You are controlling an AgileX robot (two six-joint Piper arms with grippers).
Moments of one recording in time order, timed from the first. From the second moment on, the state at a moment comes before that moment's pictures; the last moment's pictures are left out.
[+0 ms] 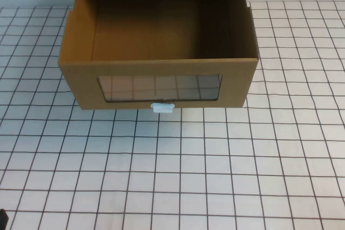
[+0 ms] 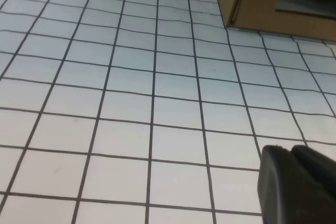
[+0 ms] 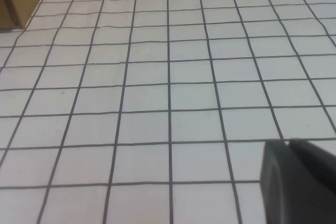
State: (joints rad) right arm 0.05 -0.01 0.03 -0.11 0.41 0.21; left arm -0.12 -0.01 0.03 -0.06 0.40 -0.11
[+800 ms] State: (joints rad) right arm 0.05 -0.01 0.03 -0.11 0.41 0.21; left arm -0.12 -0.01 0.03 0.02 0.39 0.06
